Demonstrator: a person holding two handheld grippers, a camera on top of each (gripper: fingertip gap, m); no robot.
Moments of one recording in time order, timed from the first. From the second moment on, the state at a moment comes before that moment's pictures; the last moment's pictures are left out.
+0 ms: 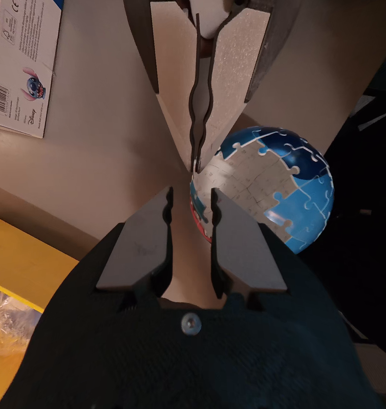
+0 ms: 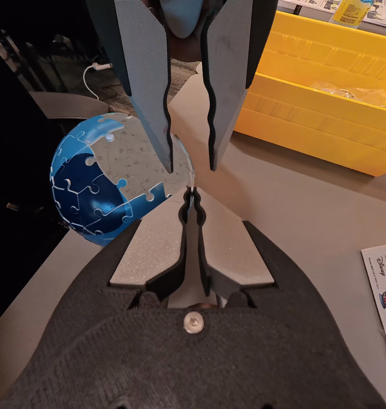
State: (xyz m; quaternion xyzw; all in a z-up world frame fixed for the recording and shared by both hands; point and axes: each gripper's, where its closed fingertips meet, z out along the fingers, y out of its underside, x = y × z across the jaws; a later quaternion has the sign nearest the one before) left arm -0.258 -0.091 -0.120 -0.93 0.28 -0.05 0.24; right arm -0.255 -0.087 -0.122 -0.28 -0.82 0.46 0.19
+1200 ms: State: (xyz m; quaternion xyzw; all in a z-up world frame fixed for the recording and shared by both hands) left arm -0.258 -0.086 -0.133 -0.93 0.31 -0.02 0.22; right arm -0.255 -0.082 -0.119 -0.28 -0.82 0.46 0.20
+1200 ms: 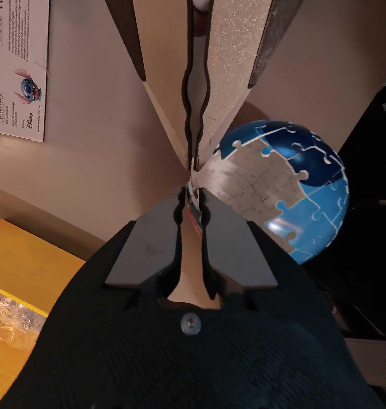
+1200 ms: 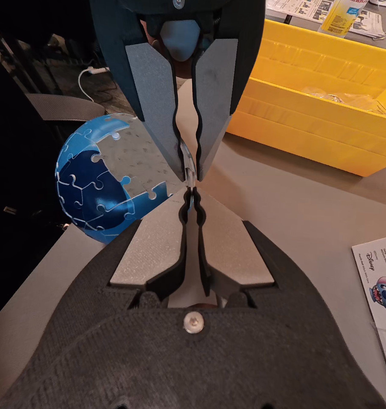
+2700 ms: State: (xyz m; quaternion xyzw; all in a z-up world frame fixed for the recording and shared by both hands) left arm -0.260 -0.086 -0.138 -0.93 0.31 -0.02 0.21; right arm -0.258 -0.083 -0.125 -0.35 -0.80 0.47 0.16
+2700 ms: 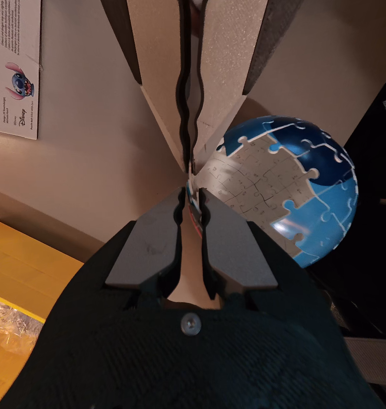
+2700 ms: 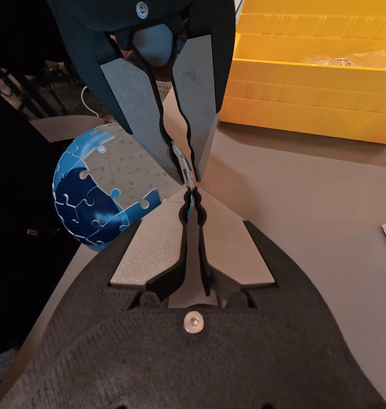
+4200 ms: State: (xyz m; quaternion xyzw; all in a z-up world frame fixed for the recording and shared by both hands) left arm -0.258 -0.084 -0.138 -0.93 0.30 -0.04 0.22; right arm -0.256 -0.083 -0.122 -0.33 -0.79 0.47 0.20
